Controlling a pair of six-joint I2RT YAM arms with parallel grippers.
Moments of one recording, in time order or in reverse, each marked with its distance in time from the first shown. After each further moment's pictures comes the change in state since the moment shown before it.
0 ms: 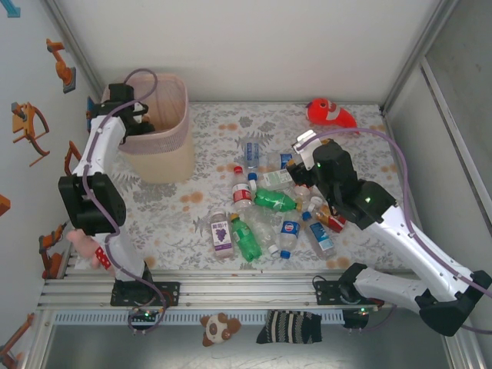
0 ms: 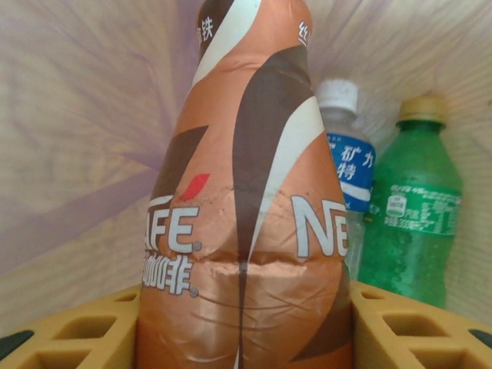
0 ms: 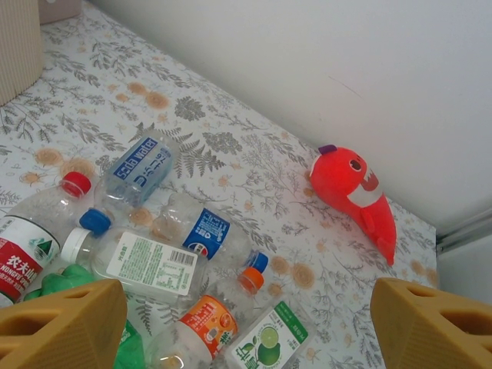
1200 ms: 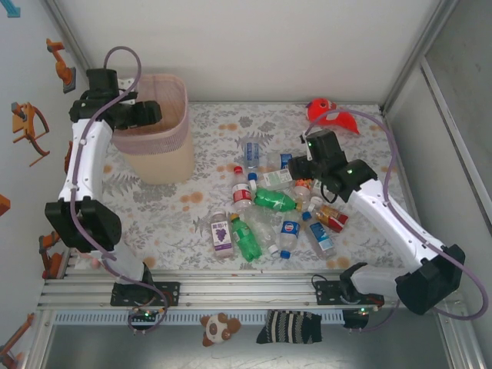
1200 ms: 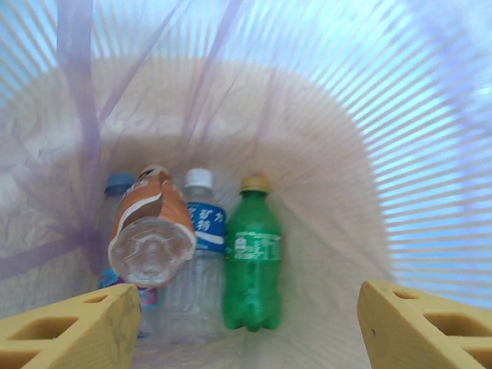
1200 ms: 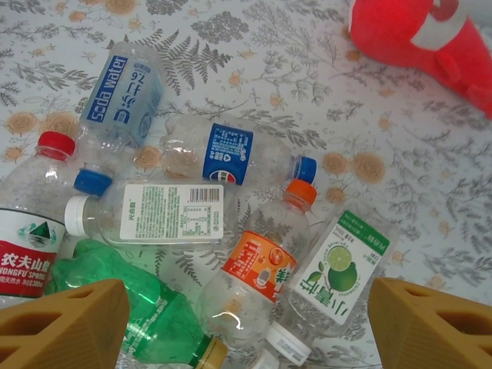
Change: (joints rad) left arm 0.000 -0.187 0.081 0.040 0.294 -0.066; right arm -0.222 0.219 0.027 -0.113 -0.212 0.354
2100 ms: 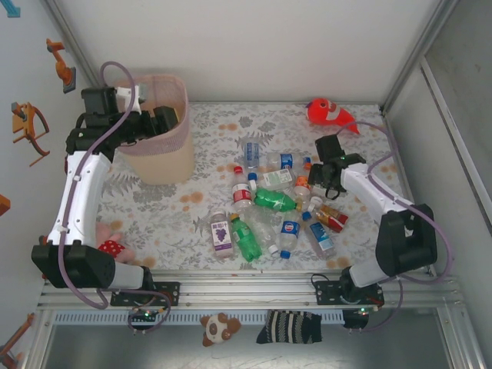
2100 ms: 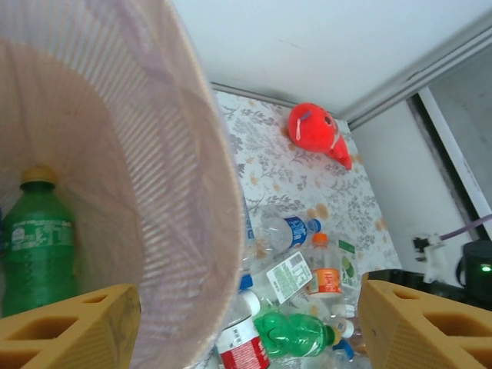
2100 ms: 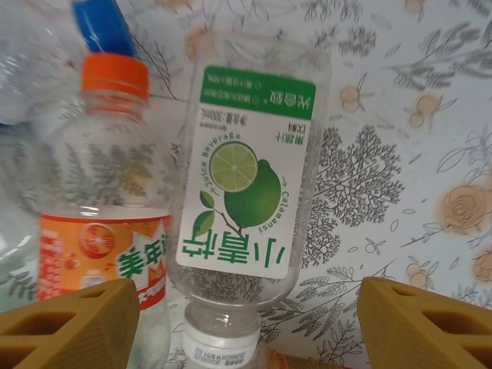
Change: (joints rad) left arm -0.066 -0.296 -0.306 0.218 0.380 -0.221; right arm -0.245 0.269 -0.126 0.011 -0.014 0.317
